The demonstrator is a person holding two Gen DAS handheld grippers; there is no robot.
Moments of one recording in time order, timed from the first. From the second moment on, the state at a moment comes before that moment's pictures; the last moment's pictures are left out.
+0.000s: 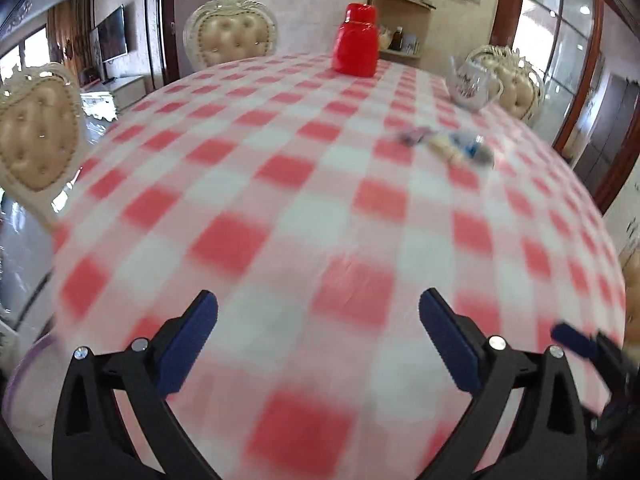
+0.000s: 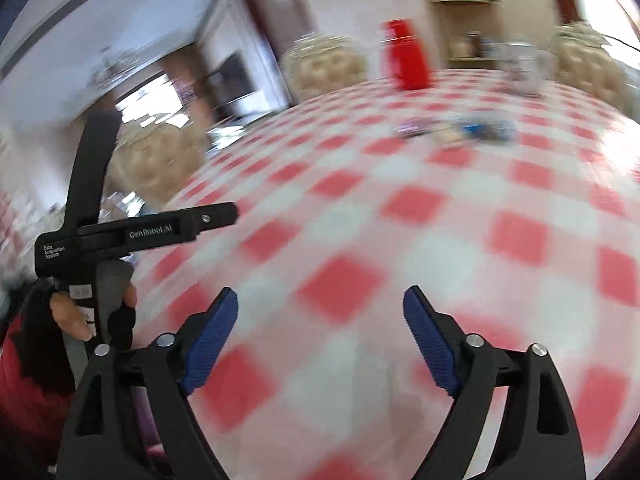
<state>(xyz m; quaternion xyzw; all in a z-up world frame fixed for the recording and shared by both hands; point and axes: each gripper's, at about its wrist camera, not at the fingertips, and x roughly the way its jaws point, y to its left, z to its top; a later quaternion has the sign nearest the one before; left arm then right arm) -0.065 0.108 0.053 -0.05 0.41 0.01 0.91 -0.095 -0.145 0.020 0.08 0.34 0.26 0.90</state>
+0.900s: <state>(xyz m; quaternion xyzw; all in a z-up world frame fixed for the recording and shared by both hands) 0.098 0.032 0.024 -0.20 0.34 -0.01 0.92 0.247 -0.192 -0.005 0.11 0.43 0.02 0.90</state>
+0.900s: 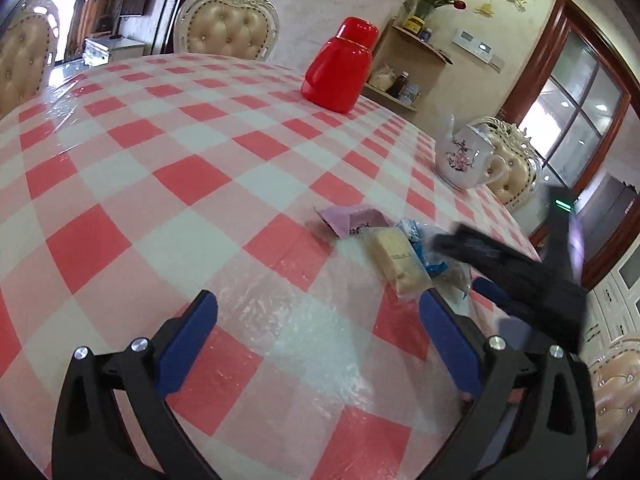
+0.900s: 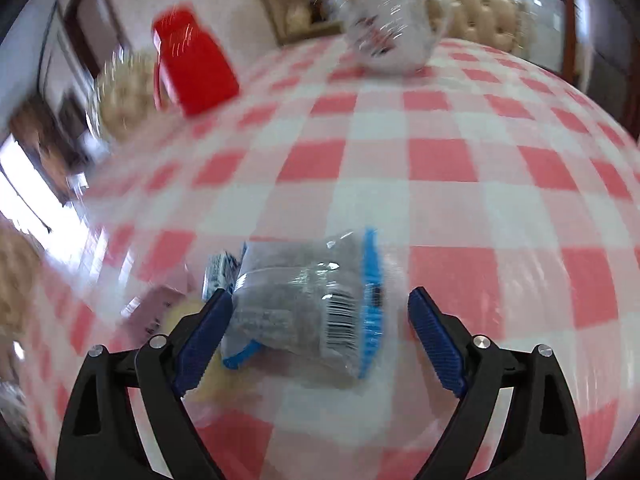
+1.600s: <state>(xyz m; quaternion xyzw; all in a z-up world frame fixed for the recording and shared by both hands) 0.132 -0.021 0.017 -0.15 0.40 -0.02 0.90 0.115 -0.287 0.024 0.19 0.34 0.07 0.92</state>
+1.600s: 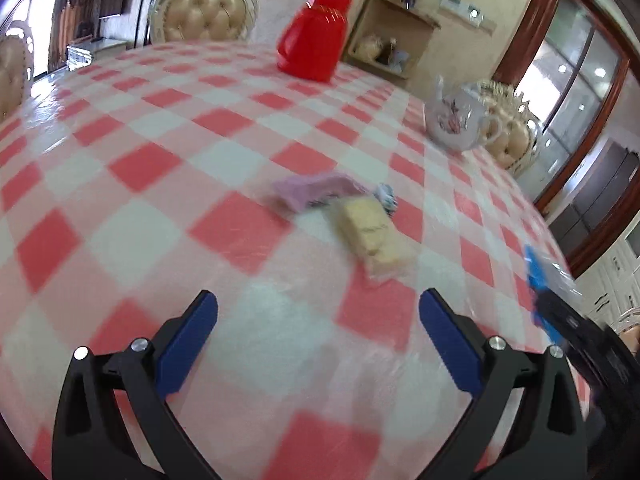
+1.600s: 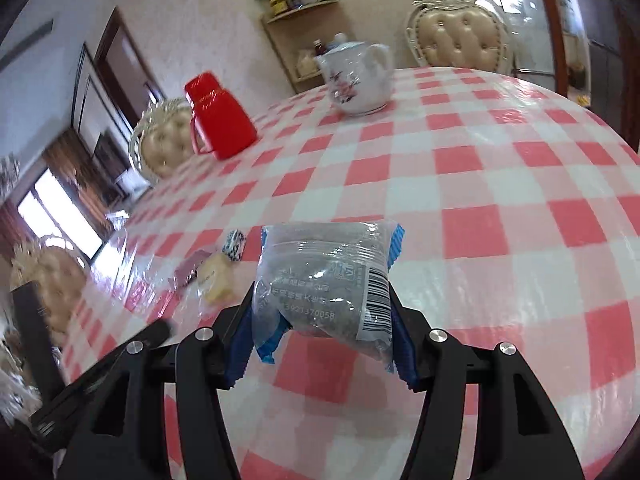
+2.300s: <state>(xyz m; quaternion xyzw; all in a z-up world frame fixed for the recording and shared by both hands) 0.158 -0.056 0.011 -0.08 0.43 -0.05 0.90 0.117 -0.292 0.014 0.21 0.35 0.06 0.91</state>
